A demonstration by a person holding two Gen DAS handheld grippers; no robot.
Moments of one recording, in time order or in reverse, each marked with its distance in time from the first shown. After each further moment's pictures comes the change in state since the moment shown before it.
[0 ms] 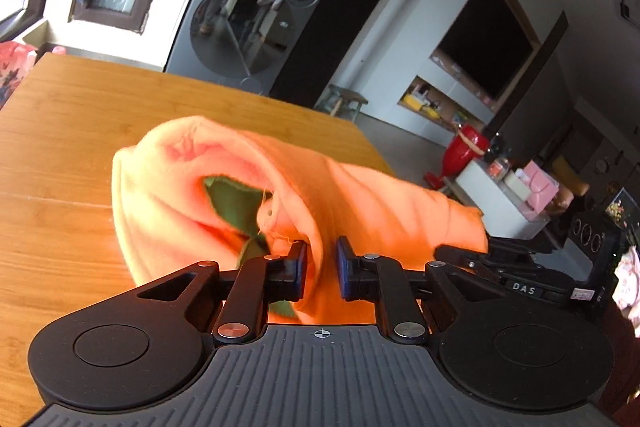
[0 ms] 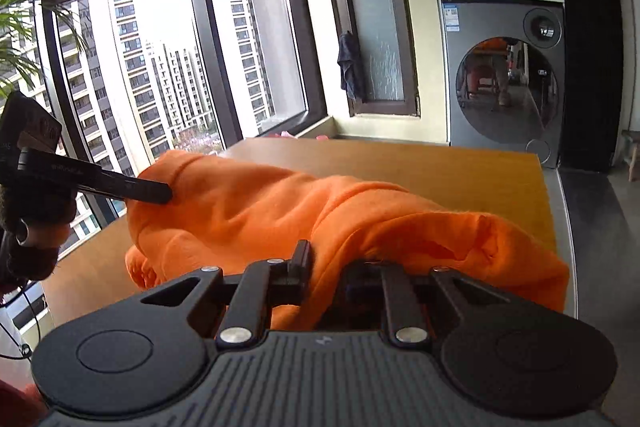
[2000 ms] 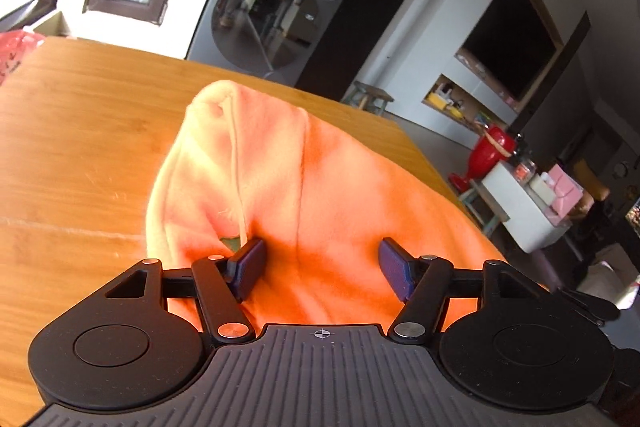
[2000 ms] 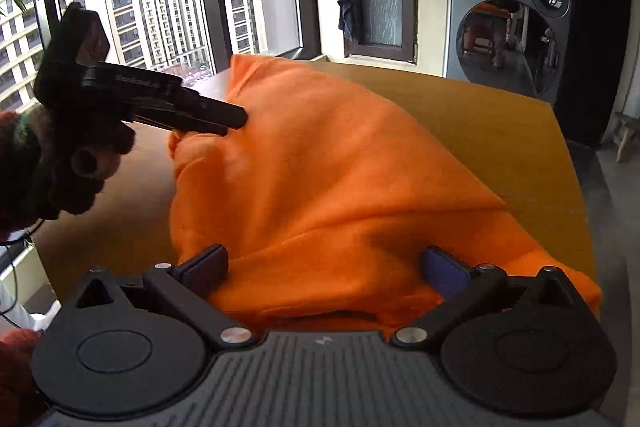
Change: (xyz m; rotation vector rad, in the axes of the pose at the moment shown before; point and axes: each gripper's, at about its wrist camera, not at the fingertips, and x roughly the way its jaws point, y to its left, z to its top) left arm 0.066 0.055 0.026 -0.036 0.006 0.082; right arm 0.028 0.054 0.001 -0.024 0.117 0.040
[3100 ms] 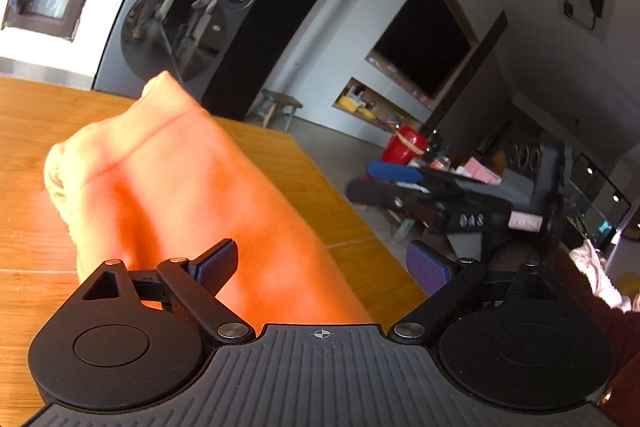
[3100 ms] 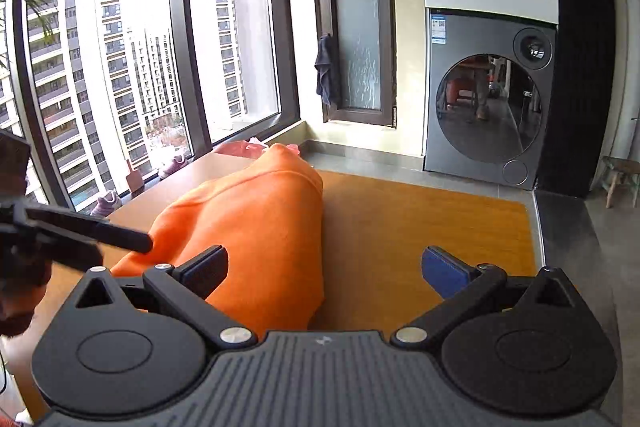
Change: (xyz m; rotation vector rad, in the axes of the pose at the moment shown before) left arm -0.002 -0.054 0.003 0.075 0.010 -0.265; right arm 0.032 -0.065 0.098 0.002 -0.147 -0.109
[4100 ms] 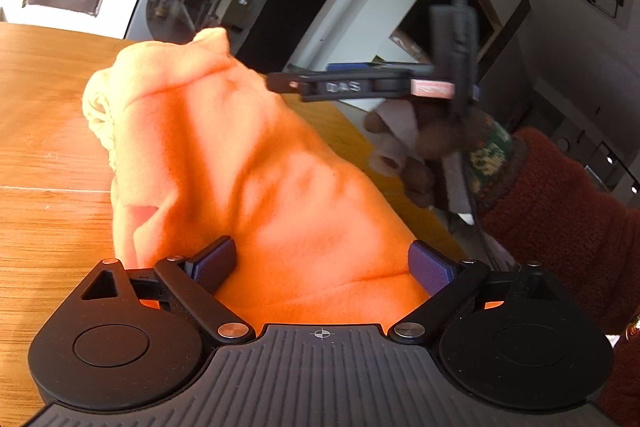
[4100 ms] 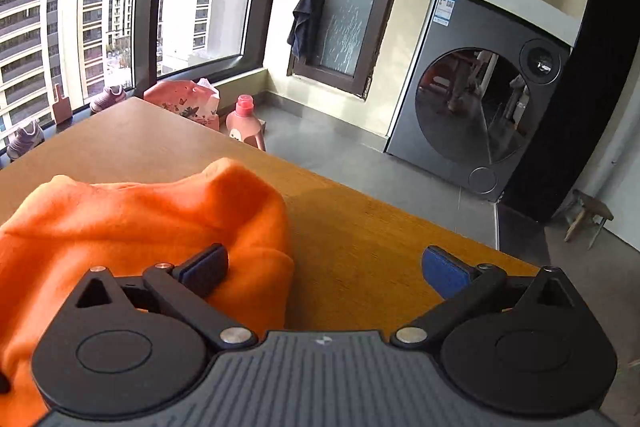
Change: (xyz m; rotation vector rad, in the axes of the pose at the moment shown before) left arm -0.003 0.032 -0.041 -0.028 0.040 0.049; right arm 0.133 0.028 0.044 -0.212 0.123 -0.178
